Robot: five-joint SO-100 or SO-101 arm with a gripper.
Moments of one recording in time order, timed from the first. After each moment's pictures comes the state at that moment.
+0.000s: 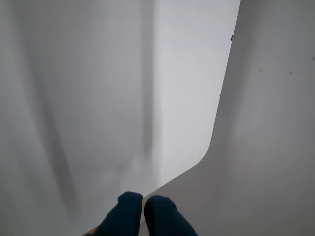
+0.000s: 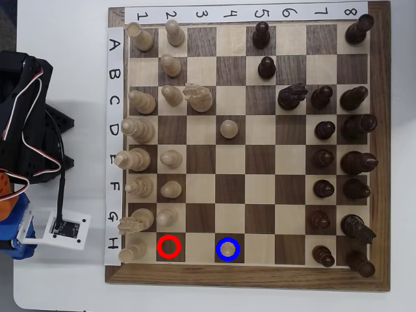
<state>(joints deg) 96.8 192.9 181.4 61.3 -3.6</state>
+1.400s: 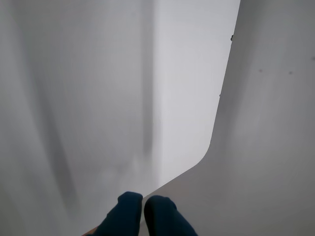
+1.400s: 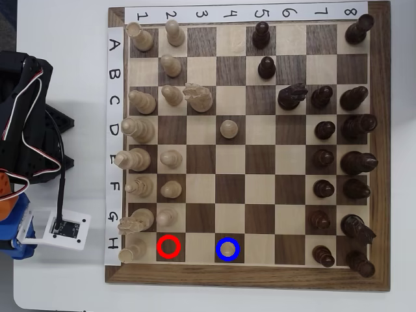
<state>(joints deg) 96.8 192.9 181.4 61.3 -3.6</state>
